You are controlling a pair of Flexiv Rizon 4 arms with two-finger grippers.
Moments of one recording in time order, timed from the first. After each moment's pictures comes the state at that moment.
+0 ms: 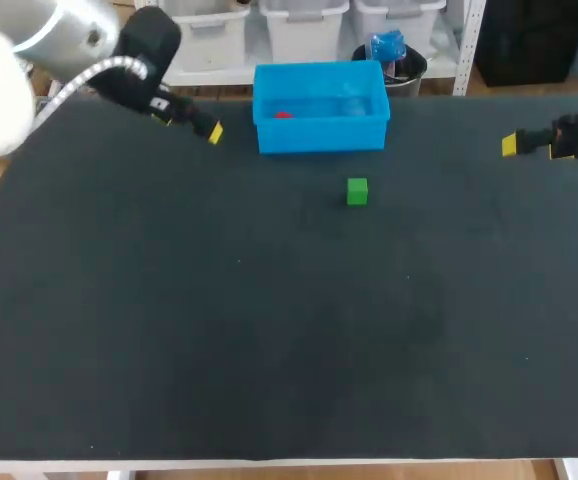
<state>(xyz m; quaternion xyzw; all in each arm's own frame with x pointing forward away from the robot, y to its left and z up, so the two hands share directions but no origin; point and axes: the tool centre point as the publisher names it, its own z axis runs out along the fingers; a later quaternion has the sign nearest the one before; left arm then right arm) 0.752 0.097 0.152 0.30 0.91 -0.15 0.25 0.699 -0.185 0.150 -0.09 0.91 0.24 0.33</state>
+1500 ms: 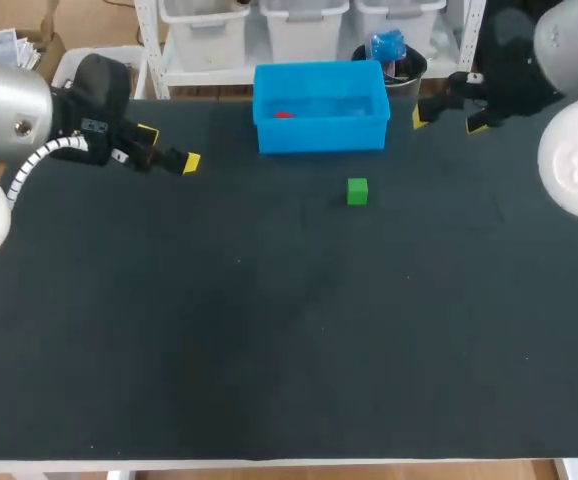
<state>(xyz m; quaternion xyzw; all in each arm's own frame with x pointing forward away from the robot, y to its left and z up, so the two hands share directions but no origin) 0.723 0.111 0.145 0.33 0.84 -0.21 0.37 0.755 -0.086 0.151 -0.09 0.94 0.20 0.26</state>
